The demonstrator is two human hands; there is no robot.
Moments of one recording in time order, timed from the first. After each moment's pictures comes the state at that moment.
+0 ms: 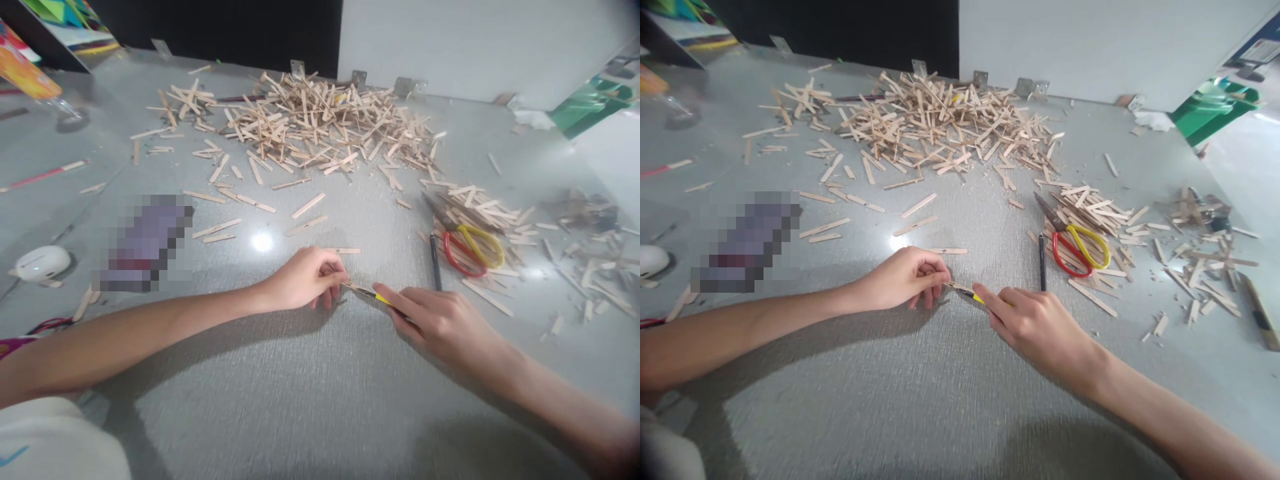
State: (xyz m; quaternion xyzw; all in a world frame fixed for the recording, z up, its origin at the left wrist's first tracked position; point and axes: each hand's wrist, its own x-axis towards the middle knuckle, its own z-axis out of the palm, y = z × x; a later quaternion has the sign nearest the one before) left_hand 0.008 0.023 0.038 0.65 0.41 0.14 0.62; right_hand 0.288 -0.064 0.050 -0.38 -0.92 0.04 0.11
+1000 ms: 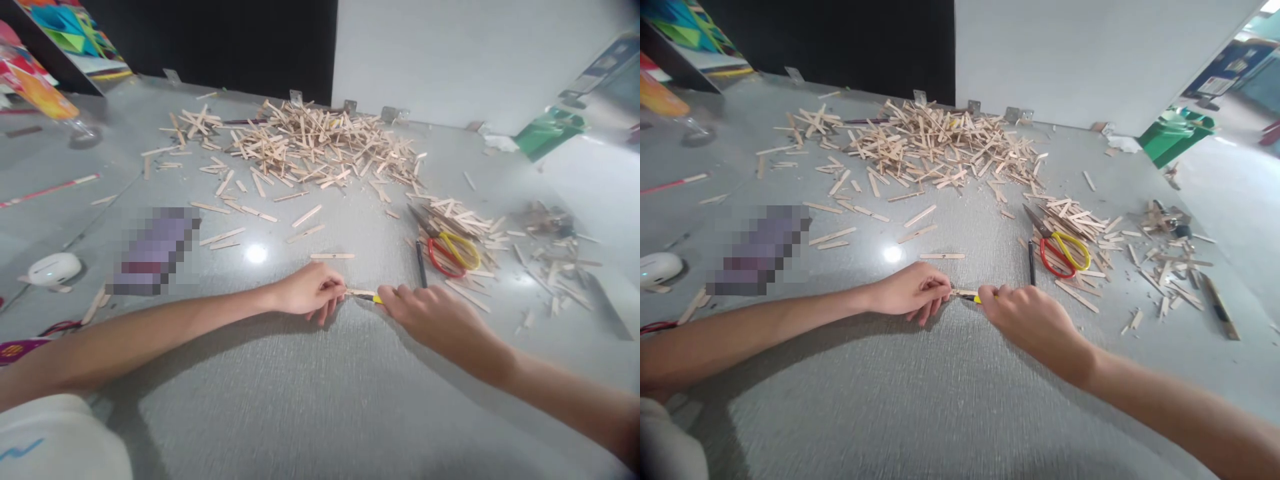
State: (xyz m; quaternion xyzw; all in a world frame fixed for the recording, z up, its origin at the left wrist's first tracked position) left_hand 0.008 0.021 0.036 0.69 0.33 0.06 0.64; right_hand 0.278 -0.060 0.068 -0.38 -0.89 -0.21 -0.10
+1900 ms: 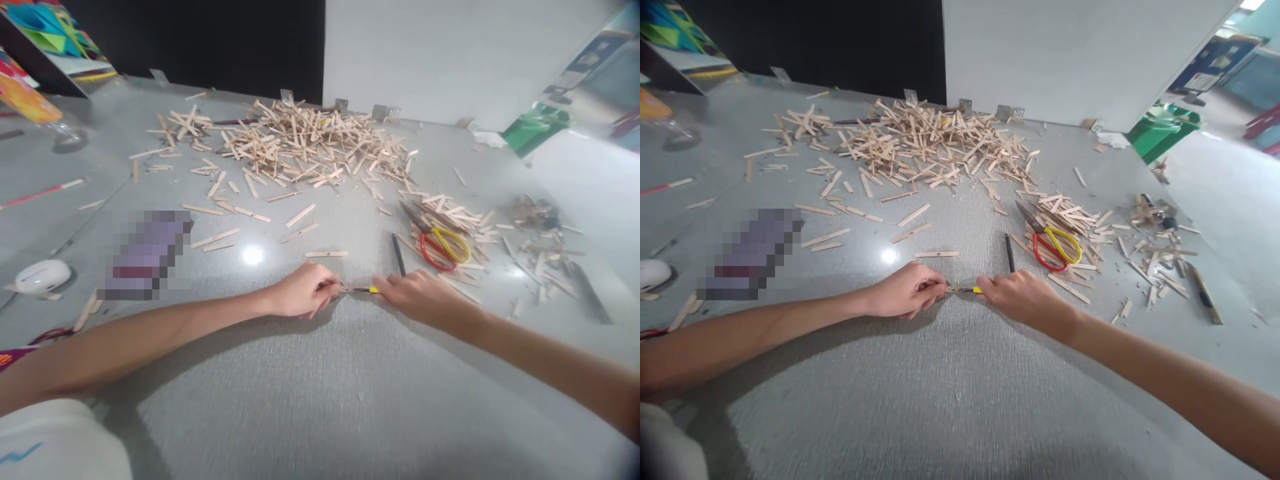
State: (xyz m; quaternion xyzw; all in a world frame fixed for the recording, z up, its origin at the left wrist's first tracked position) left_hand 0.007 0.016 0.036 0.73 0.34 0.08 0.59; right_hand 0.272 -0.045 0.072 -0.37 -0.91 -0.13 -0.15
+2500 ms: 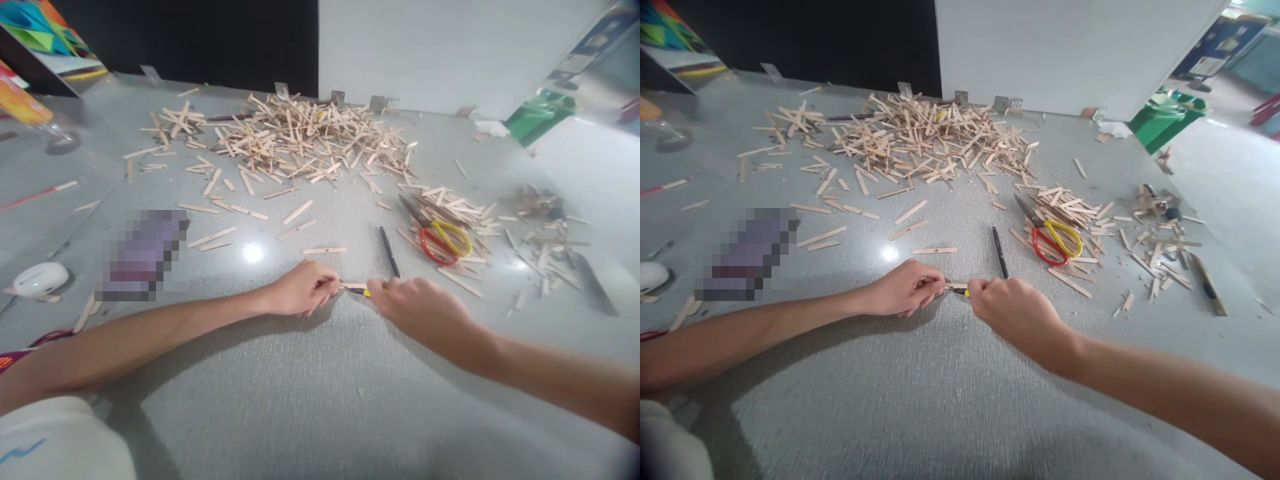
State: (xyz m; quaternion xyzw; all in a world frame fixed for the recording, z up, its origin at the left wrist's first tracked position) left_hand 0.007 0.014 0.037 0.73 0.34 0.08 0.58; right_hand 0.263 -0.058 0.075 -0.41 -0.89 -0.14 -0.16
